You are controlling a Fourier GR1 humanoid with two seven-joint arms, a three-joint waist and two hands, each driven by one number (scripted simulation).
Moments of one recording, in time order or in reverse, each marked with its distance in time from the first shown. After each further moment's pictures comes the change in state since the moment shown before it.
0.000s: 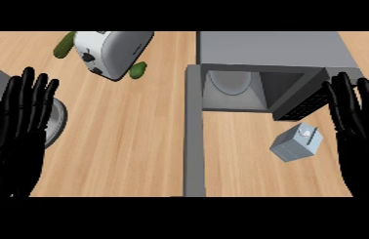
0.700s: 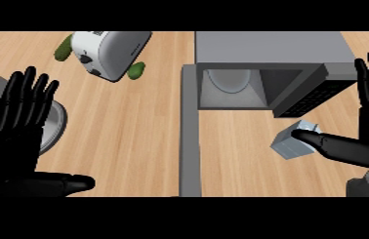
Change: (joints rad) left arm -0.007 0.021 0.096 0.077 0.169 -0.064 0.075; right arm -0.171 0.005 -0.177 0.097 -0.042 -0.138 0.162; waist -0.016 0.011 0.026
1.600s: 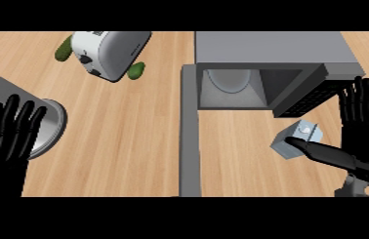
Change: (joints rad) left arm 0.183 -0.043 -0.014 -0.180 0.010 -0.052 0.034; right arm 0.136 0.016 -0.037 0.228 0.010 0.025 -0.185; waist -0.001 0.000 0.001
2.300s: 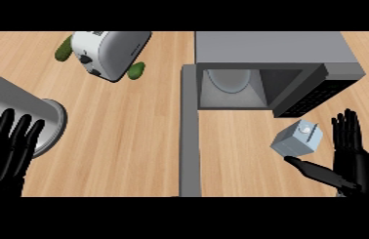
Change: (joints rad) left arm 0.083 -0.045 -0.046 -0.108 -0.020 -0.016 0.037; right arm 0.101 0.008 -0.064 0.295 -0.008 0.041 -0.302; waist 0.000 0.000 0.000
